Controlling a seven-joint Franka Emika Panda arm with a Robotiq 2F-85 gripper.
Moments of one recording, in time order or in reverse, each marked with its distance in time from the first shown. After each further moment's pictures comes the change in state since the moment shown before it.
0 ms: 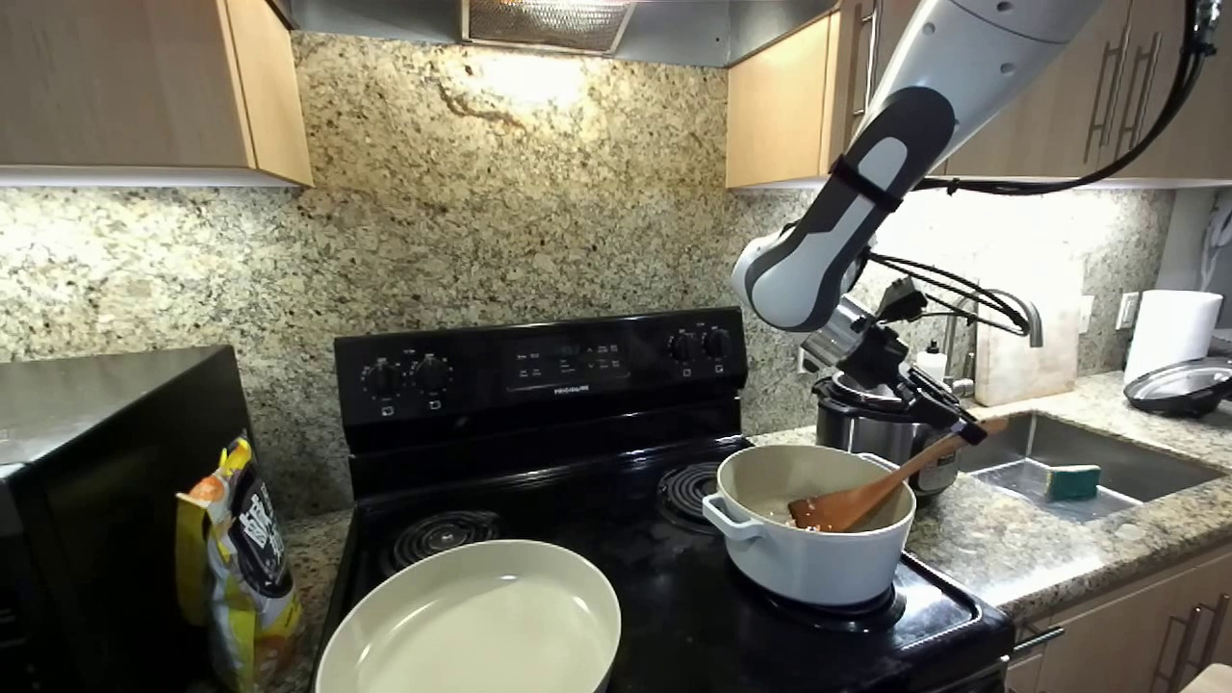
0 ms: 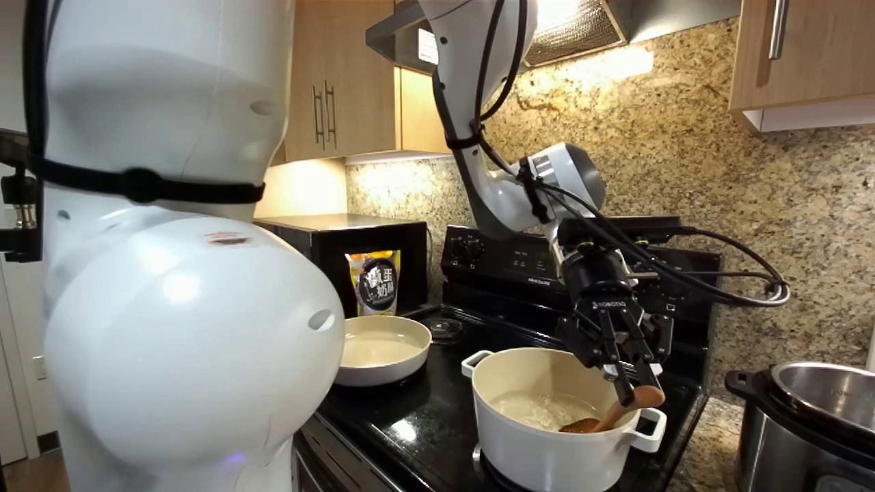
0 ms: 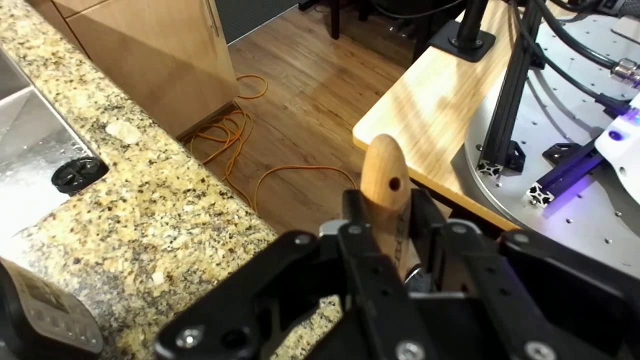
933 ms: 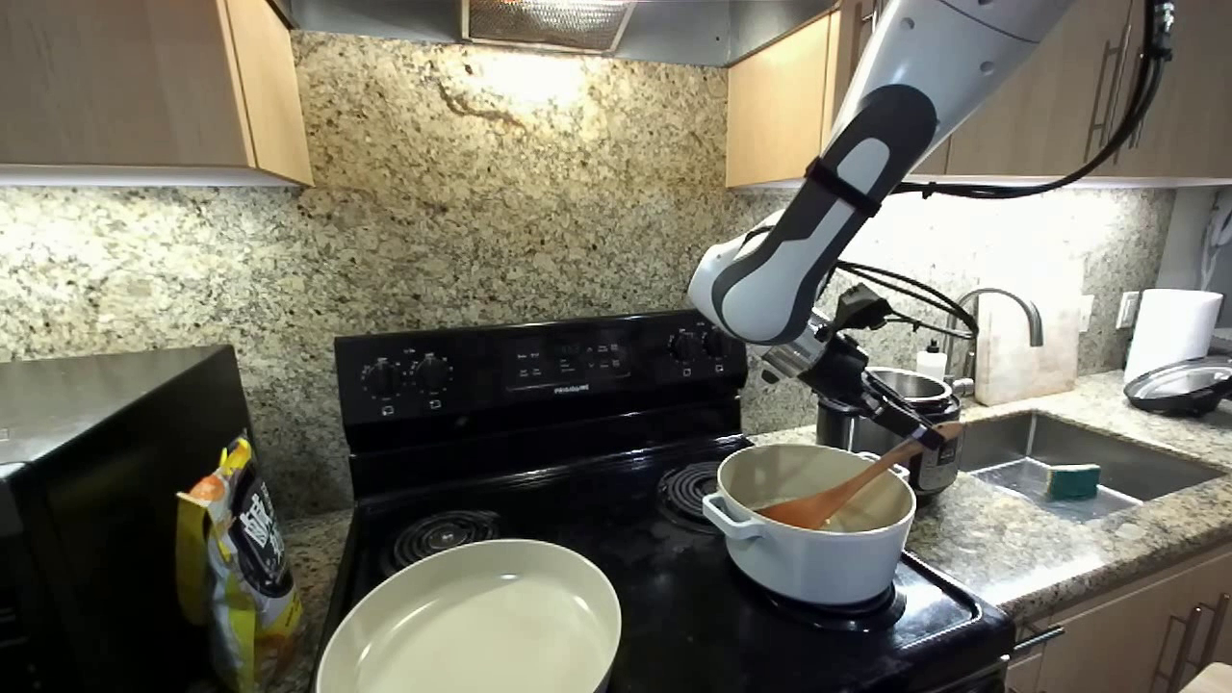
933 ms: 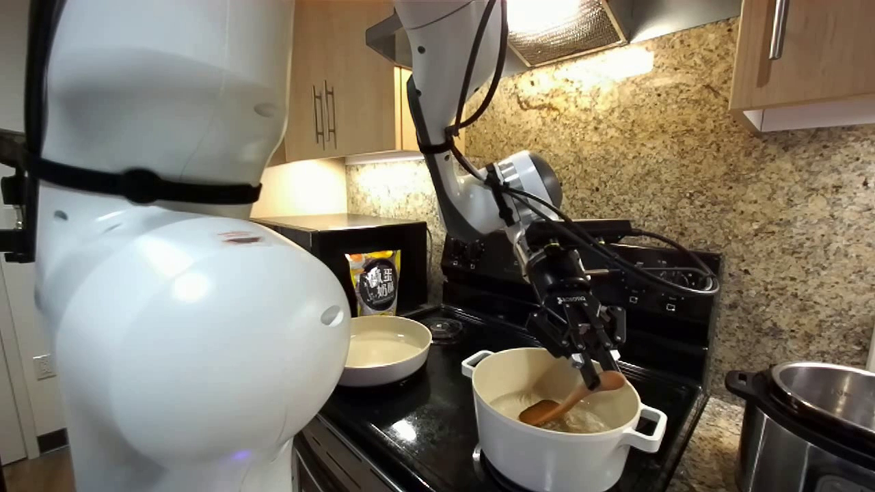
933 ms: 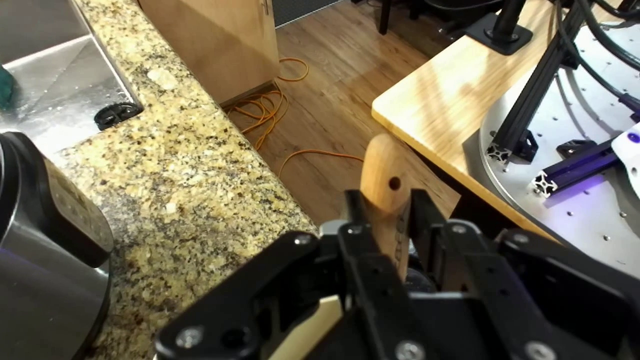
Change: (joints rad) arm 0.050 0.004 0.078 -0.017 -0.026 0.028 -0.018
